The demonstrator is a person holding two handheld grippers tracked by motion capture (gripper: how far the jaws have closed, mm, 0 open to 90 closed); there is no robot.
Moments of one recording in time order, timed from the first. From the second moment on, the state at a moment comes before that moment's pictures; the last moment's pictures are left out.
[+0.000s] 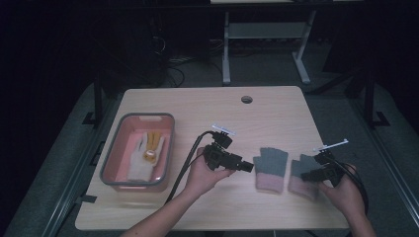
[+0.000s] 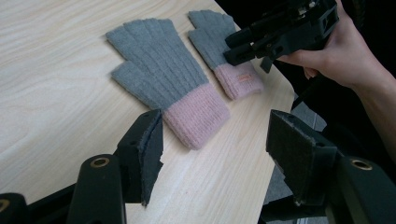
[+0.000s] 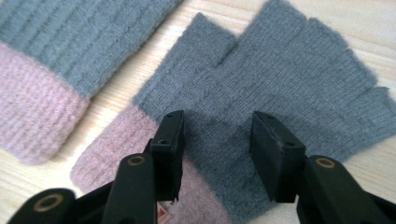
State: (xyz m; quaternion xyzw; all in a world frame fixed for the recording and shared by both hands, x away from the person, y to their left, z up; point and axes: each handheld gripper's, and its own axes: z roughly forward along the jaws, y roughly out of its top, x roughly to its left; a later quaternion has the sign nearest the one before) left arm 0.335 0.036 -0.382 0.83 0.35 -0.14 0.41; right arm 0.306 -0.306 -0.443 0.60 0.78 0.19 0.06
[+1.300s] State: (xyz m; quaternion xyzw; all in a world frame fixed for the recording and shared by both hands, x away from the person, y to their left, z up) left arm 0.325 0.031 -0.395 0.82 0.35 -0.16 0.43; right arm 0.304 -0.302 -0.438 0.60 0.77 0.20 0.08
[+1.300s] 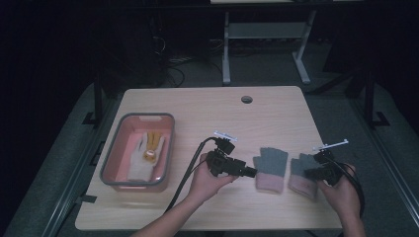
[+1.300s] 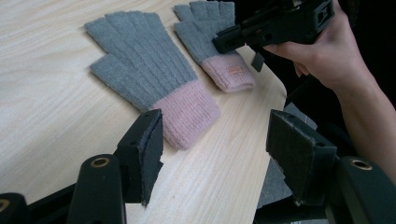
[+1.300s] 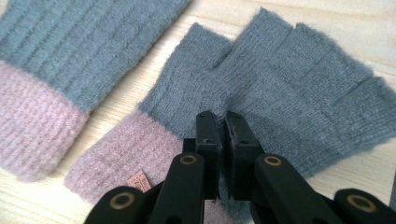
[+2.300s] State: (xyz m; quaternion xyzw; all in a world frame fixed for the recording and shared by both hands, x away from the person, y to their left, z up) left arm 0.327 0.050 -0.393 0.81 0.36 -0.15 0.44; right arm 0.303 -0.254 -0.398 0.55 0.80 0.24 0.07
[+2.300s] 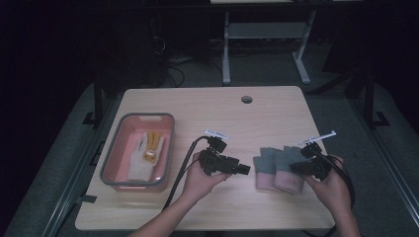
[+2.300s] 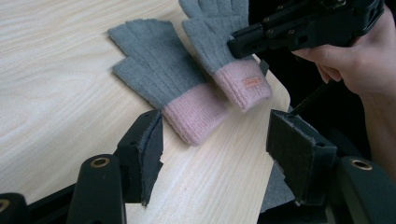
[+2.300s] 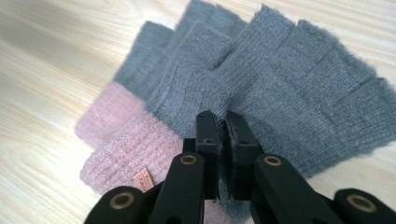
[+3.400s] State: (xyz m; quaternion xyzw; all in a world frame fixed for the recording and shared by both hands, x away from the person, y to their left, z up) left arm 0.332 0.055 -0.403 0.80 0.37 -0.16 0.44; right arm 0.340 -0.200 -0.414 0.51 0.84 0.19 0.05
